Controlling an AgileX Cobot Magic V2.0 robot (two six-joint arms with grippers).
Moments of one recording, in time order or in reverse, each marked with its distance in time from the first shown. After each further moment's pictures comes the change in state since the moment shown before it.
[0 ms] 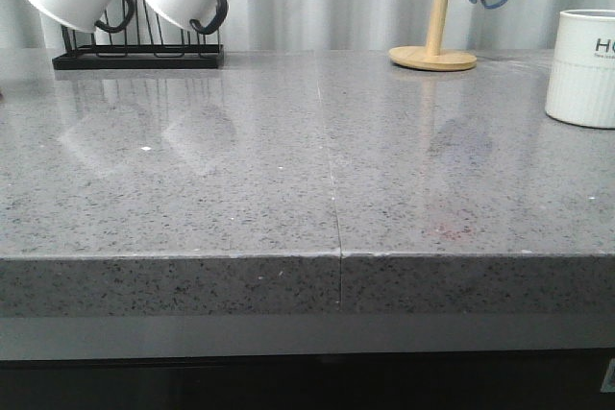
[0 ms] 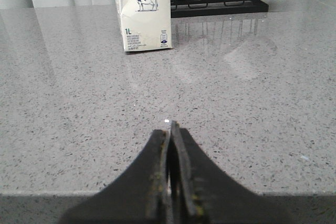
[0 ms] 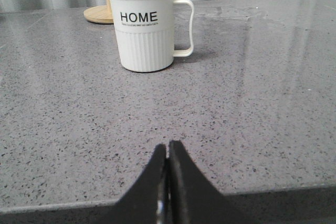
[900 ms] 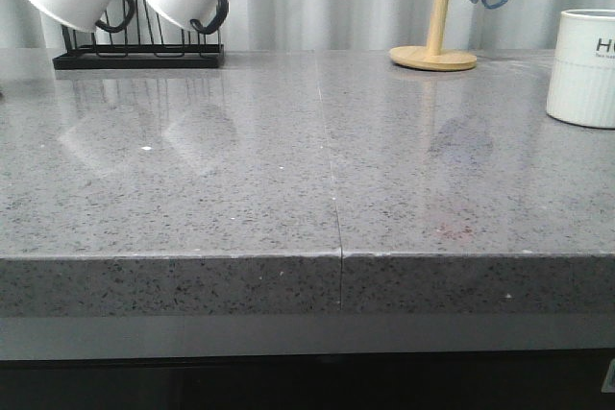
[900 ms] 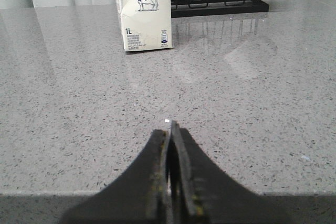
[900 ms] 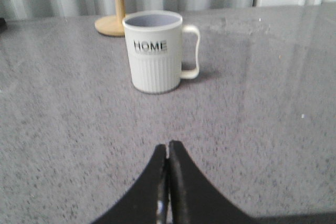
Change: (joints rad) left arm -0.002 0.000 0.000 0.000 0.000 0.000; right arm 0.000 0.040 -0.255 0.000 0.244 0.000
